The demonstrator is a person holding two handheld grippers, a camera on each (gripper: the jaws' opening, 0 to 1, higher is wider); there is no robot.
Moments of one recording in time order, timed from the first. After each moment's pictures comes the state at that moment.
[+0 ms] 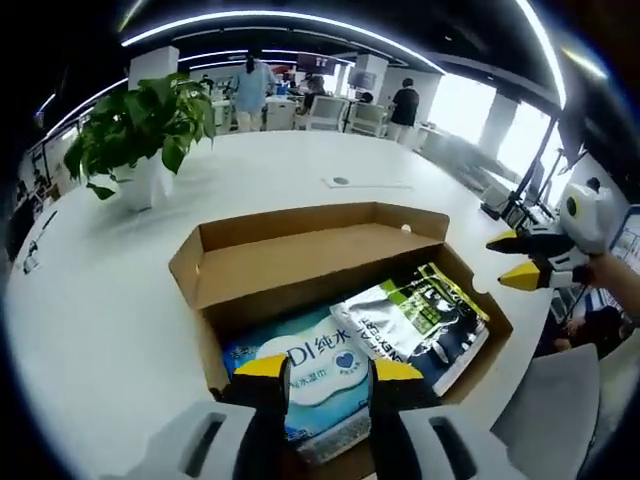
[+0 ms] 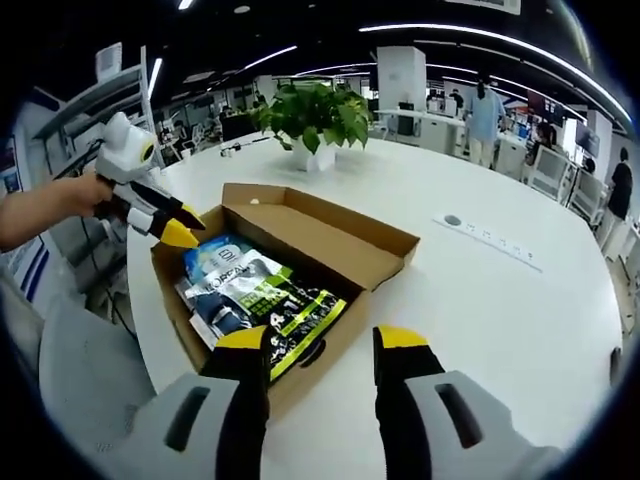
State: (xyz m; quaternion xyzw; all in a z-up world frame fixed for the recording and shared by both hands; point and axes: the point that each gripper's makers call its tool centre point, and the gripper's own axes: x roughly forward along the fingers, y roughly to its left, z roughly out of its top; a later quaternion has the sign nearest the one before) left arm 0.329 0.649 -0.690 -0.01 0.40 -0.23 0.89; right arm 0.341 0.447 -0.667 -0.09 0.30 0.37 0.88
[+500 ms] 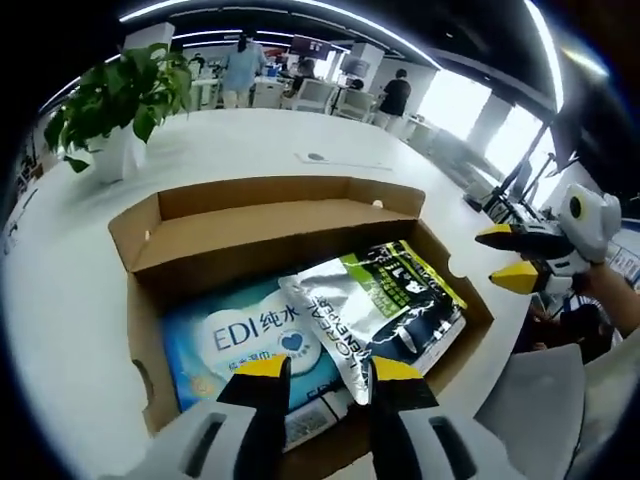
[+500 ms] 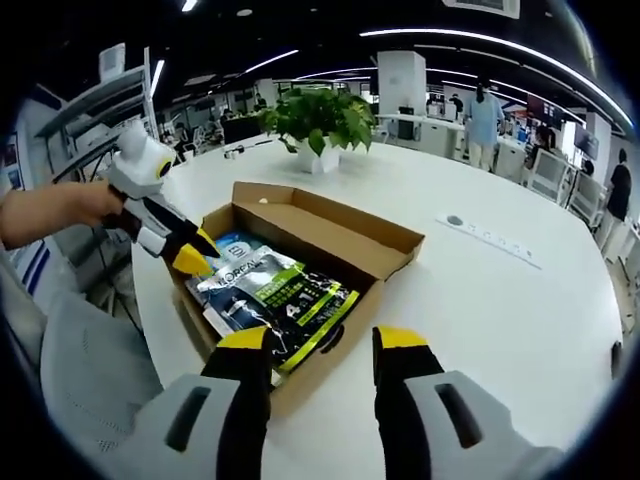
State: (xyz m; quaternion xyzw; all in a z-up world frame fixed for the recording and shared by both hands) left arm 0.312 0.614 -0.714 -0.05 0.44 -0.26 0.86; right arm 0.321 0.451 -0.668 -0.09 0.29 0.37 0.88
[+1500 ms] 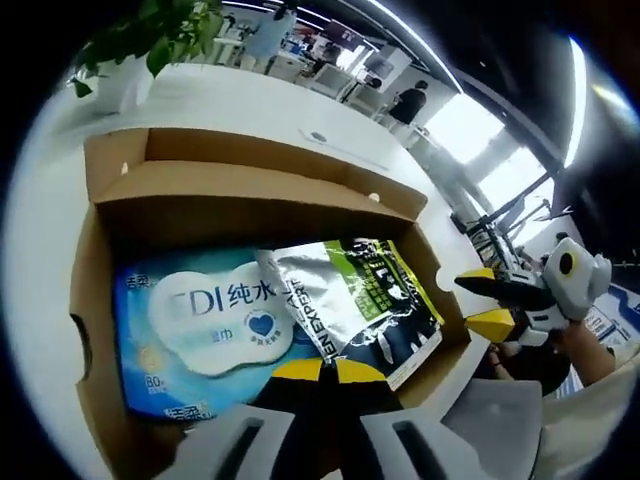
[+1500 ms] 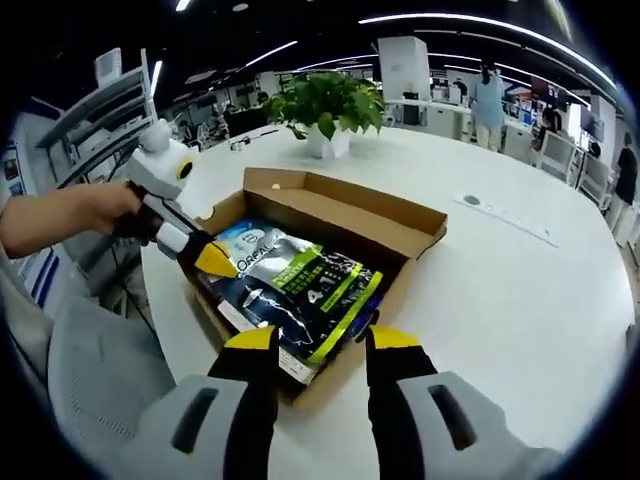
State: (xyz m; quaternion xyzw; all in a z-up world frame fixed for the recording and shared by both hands) left arm 0.304 0.598 -0.723 -0.16 0.48 -0.27 0.82; right arm 0.313 0.473 -0.688 -0.06 0.33 0.38 0.86
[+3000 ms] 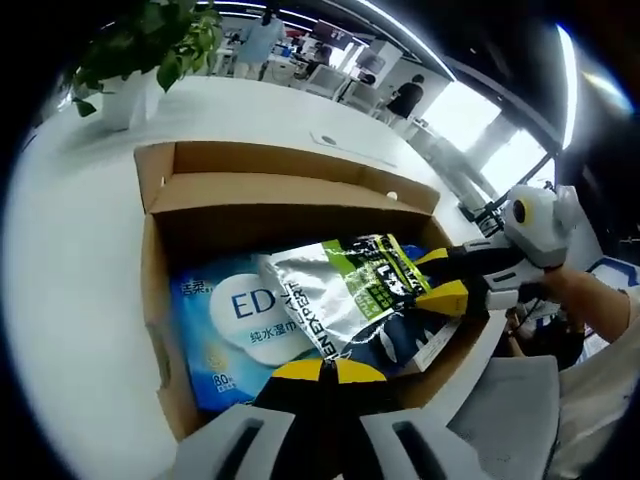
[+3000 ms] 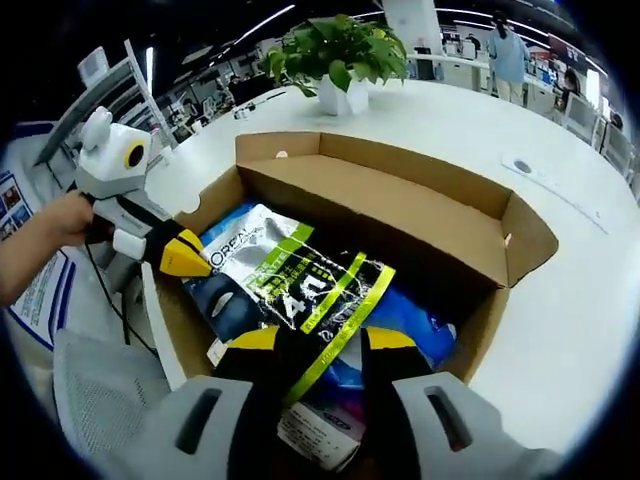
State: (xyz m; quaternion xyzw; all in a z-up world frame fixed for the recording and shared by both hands) left arm 0.307 0.642 -0.729 -0.12 0.47 -0.27 0.83; right arm 0.343 0.537 -0.737 -0.04 0.43 0.40 0.81
